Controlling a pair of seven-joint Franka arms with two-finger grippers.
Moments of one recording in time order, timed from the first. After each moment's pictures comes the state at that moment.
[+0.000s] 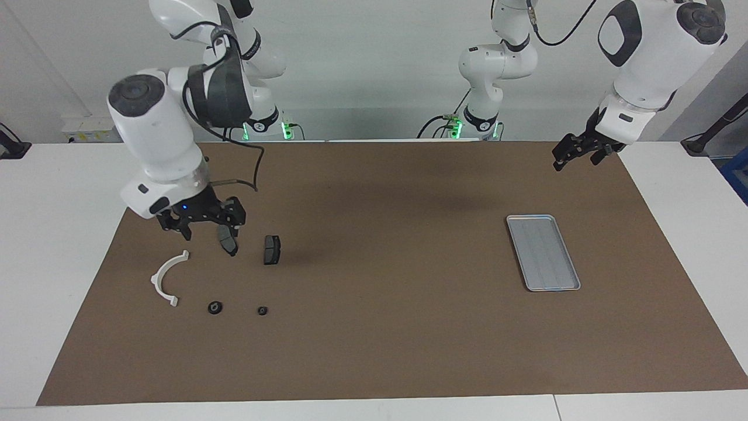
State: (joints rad) left arm -0.01 -0.02 -0.01 -1.68 -0.01 1.56 -0.13; right arm -0.03 0.23 0.10 -1.45 -0.08 1.73 0.01
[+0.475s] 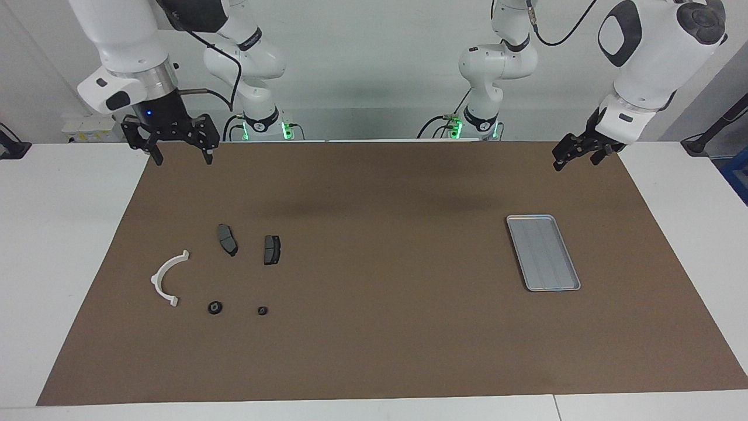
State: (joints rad) left arm -0.01 -0.02 -0.01 -1.68 -0.01 1.56 -0.13; right arm -0.06 -0.06 0.10 -1.59 -0.04 1.58 0.00
